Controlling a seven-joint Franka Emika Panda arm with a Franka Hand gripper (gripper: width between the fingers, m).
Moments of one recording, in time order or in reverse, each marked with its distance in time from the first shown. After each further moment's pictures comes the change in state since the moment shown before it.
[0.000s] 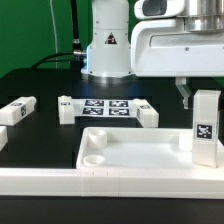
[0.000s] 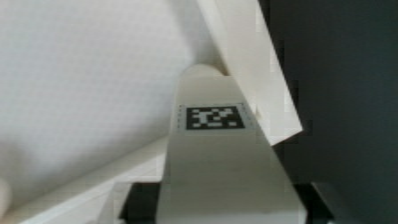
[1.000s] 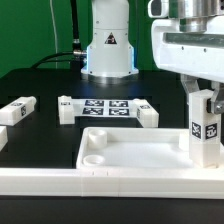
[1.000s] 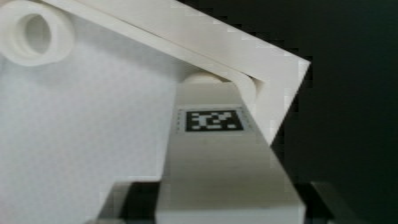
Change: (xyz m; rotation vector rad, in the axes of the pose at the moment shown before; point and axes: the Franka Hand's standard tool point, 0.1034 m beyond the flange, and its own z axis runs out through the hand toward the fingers) arm 0.000 0.002 0.001 0.006 -0.020 0.593
